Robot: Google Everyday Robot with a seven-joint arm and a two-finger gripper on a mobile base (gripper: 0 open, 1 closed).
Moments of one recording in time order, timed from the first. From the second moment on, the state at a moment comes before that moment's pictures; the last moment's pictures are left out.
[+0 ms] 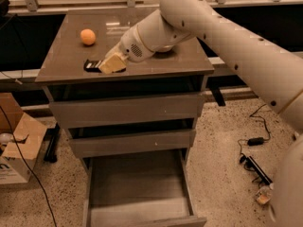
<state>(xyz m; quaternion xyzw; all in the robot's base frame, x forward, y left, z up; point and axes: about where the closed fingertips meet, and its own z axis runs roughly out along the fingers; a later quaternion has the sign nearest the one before) 0.640 0.117 0.893 -0.57 0.69 0.29 0.35</state>
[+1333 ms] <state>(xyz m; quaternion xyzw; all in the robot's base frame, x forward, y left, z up) 0.469 0.083 0.709 -0.44 0.77 0.42 0.19</state>
